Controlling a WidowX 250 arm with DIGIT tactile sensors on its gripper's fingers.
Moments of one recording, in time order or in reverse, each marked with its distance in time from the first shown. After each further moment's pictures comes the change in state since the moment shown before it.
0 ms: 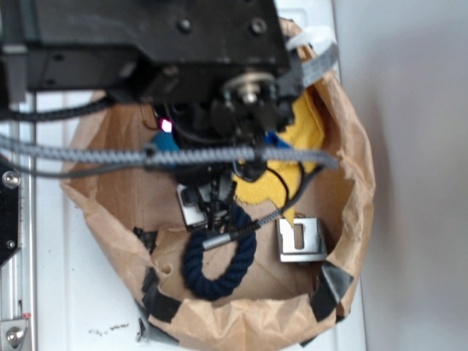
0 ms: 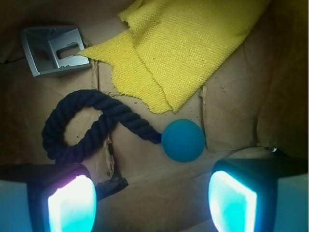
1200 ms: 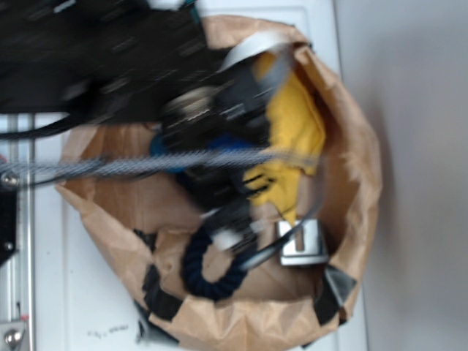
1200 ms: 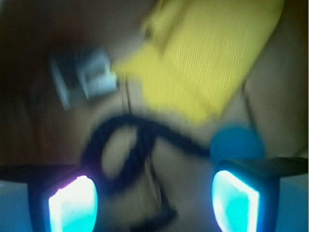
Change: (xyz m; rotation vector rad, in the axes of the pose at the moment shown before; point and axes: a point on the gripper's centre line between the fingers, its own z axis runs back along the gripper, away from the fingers) arm 0.038 -0.009 -0.004 -0.207 -0.156 0.301
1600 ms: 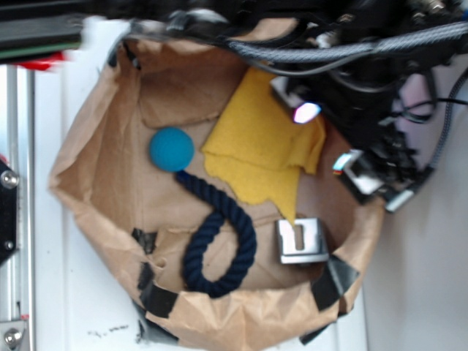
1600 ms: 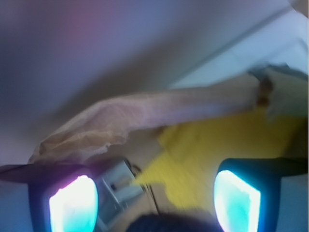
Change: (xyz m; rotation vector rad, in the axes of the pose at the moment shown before) arm 0.074 -0.014 -0.014 -0.039 -0.021 0.075
